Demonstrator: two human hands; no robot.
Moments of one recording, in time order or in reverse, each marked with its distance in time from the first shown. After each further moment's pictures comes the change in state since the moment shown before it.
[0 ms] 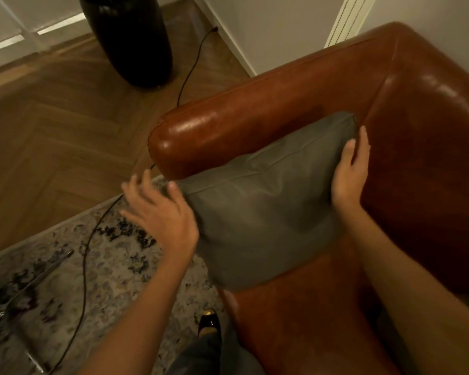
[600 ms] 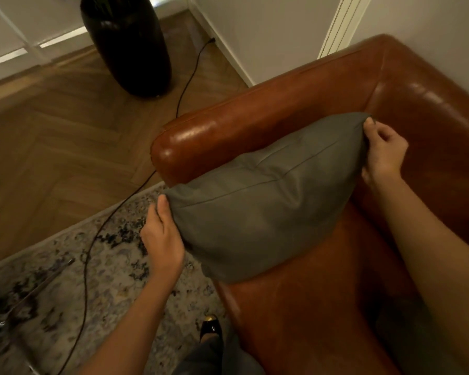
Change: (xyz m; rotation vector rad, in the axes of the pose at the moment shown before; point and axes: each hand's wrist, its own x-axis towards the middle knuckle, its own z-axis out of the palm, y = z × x) left_hand -0.013 0.010 -0.050 -0.544 -0.263 -0.189; right_hand 0.058 -0.036 -0.040 0.505 -0.007 0.189
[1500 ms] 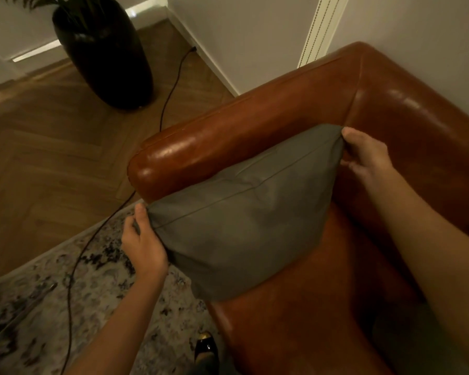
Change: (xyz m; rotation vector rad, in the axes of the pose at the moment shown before) left_hand 0.039 -0.019 0.026 -0.142 0.085 -0.132; right_hand 0.037 -0.009 0.003 -0.037 -0.024 0.352
